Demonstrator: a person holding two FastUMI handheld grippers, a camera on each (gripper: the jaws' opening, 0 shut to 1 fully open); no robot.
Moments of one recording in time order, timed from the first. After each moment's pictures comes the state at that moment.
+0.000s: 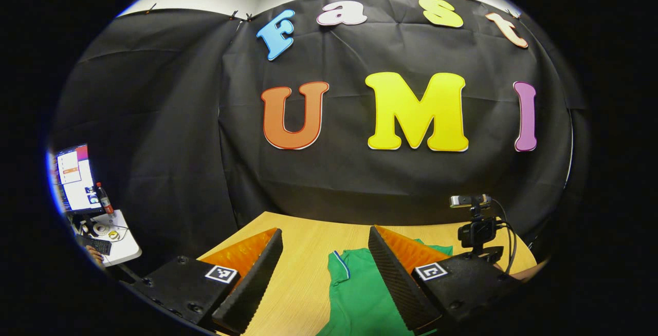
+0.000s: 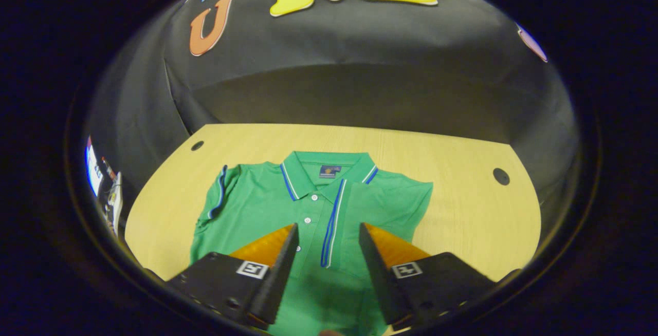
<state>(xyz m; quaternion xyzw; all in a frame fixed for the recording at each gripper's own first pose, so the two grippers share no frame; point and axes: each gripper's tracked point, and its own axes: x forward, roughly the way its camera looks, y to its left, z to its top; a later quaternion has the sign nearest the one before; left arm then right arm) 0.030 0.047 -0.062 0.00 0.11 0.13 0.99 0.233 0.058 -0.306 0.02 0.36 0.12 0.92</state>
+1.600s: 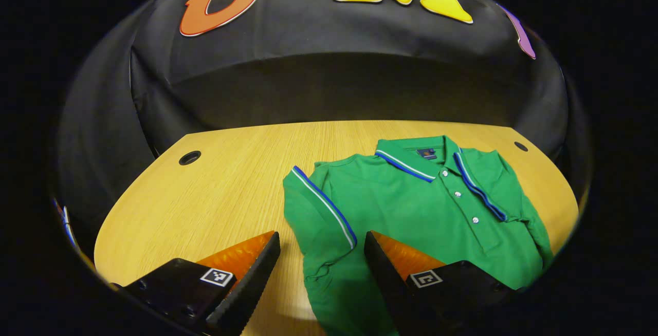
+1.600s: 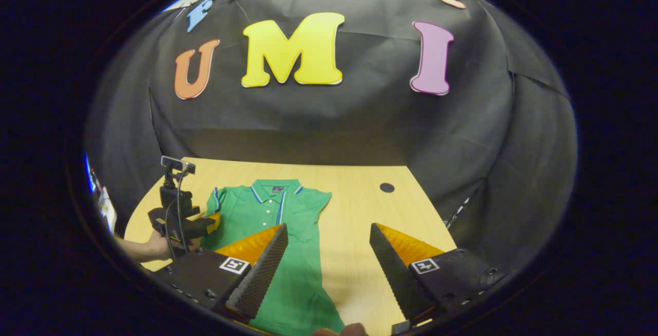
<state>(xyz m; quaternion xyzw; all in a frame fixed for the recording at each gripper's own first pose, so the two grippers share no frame) 0.169 0.061 -0.383 0.03 0.34 0.00 0.94 0.062 -0.066 -0.153 0.02 0.29 -0.03 0.96</state>
